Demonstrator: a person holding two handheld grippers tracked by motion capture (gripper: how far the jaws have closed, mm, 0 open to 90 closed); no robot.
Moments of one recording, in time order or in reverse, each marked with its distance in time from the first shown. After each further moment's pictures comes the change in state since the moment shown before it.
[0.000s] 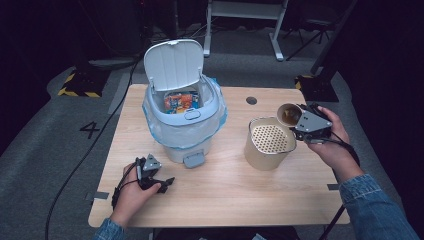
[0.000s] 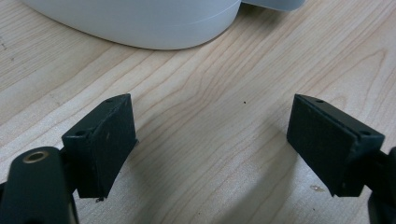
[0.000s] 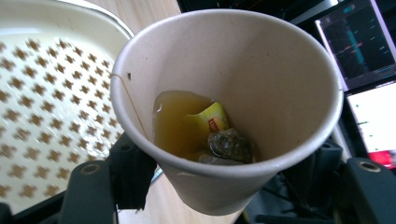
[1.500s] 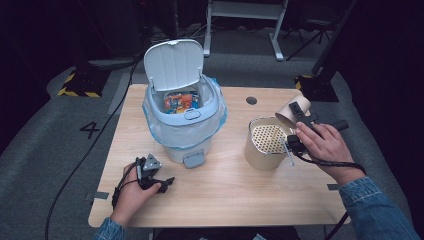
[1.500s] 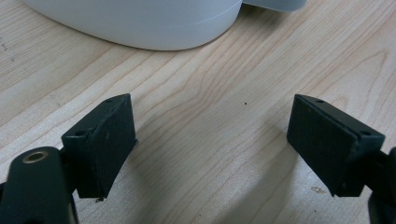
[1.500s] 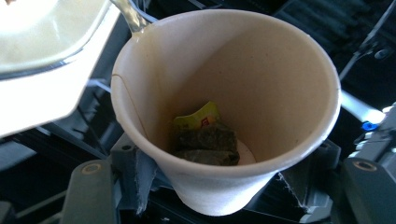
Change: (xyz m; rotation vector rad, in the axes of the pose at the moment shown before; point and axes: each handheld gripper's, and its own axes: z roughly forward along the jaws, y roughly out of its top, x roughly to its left) left arm 0.000 0.000 0.000 0.001 0.000 -0.005; right arm 0.046 0.023 0.003 0.289 -0.435 -0.999
